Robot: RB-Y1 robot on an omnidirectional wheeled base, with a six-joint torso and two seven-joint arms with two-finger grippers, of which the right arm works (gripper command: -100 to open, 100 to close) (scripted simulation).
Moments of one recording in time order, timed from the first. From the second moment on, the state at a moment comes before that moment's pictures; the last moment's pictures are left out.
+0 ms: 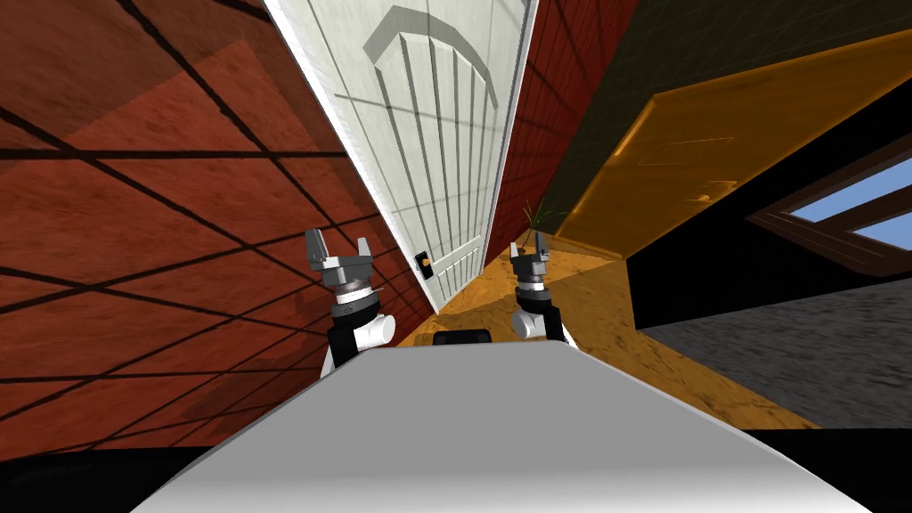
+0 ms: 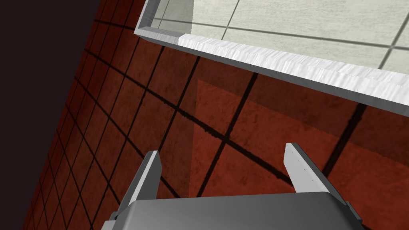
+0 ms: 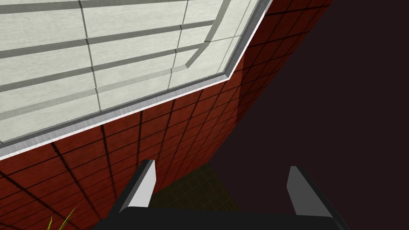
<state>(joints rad) 0.41 -0.14 0.16 -2.12 -0.20 -0.57 -0.03</state>
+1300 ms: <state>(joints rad) 0.26 -0.26 0.30 -1.94 -0.33 -0.56 -0.25</state>
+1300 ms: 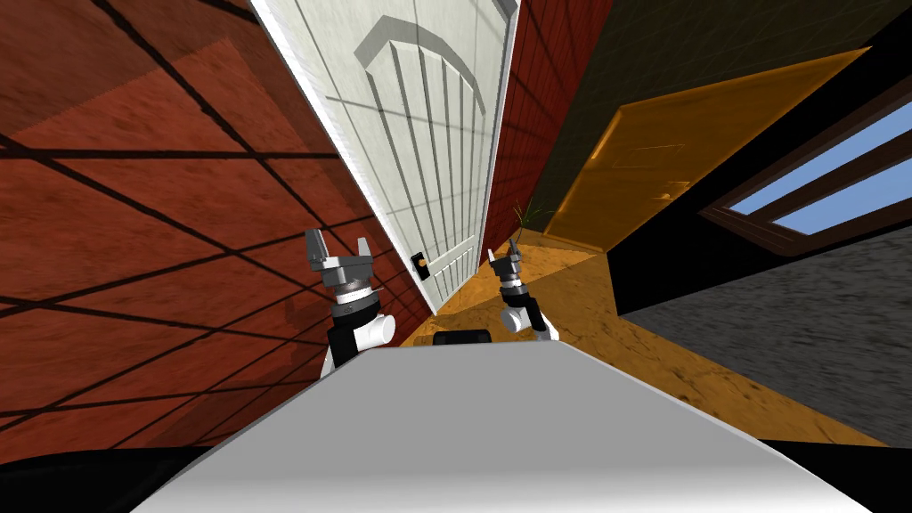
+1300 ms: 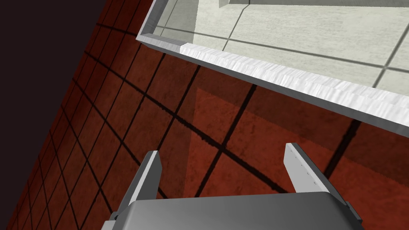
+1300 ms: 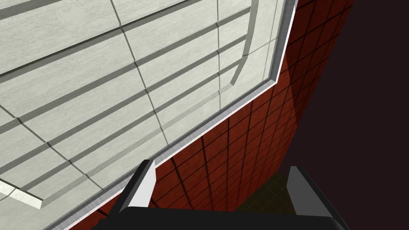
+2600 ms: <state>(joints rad) 0.12 -0.31 0.45 -1.76 -0.45 -0.54 -0.47</state>
